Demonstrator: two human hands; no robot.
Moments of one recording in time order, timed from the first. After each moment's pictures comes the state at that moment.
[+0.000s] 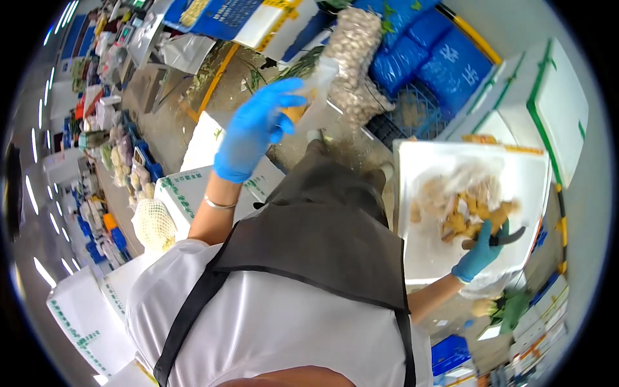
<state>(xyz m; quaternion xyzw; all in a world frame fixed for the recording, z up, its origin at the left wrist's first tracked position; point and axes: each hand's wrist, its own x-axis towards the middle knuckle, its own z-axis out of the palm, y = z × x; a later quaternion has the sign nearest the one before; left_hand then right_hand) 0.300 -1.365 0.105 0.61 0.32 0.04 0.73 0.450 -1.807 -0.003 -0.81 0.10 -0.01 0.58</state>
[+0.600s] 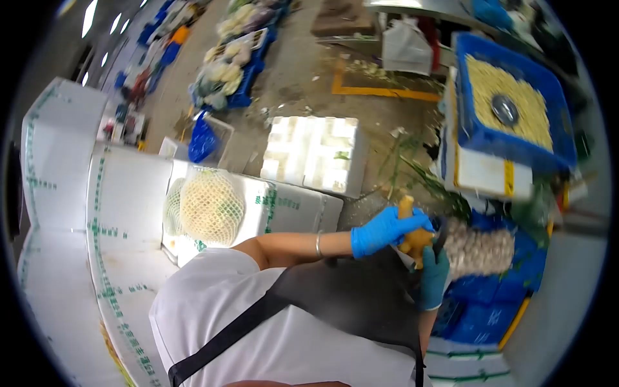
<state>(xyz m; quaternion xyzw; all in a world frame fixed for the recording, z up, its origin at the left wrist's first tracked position) 0.121 -1.028 0.033 0.38 0.45 0.27 0.76 0.299 -1.103 -0.025 -0.58 -0.31 0.59 0.46</state>
